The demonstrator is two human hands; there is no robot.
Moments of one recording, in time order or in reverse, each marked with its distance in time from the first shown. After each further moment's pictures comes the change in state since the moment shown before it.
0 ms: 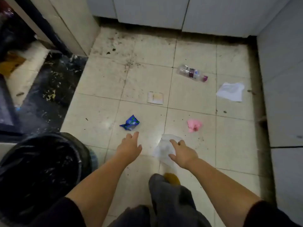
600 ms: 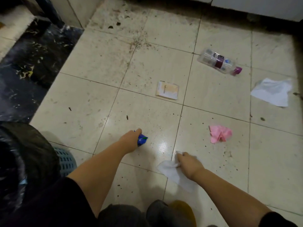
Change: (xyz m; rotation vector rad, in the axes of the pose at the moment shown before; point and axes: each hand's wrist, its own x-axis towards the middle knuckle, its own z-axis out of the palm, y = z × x) left_hand 0.197 -0.065 0.101 0.047 -0.100 0.071; right_hand 0.178 0.048 0.120 -0.124 -0.059 -0.074
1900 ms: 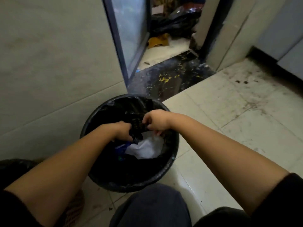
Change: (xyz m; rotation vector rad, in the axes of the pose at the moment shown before) left_hand -0.281 -0.257 -0.085 -0.383 0.046 -0.580; right_hand -0.061 -0.475 -0.143 -0.345 -0.283 -0.770
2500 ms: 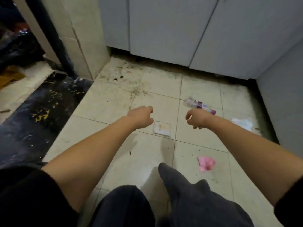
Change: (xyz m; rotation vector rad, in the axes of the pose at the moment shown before) left_hand -0.018 0.420 -0.009 0.351 0.272 0.854; right_hand -0.326 0.318 0.013 0.363 0.573 0.945
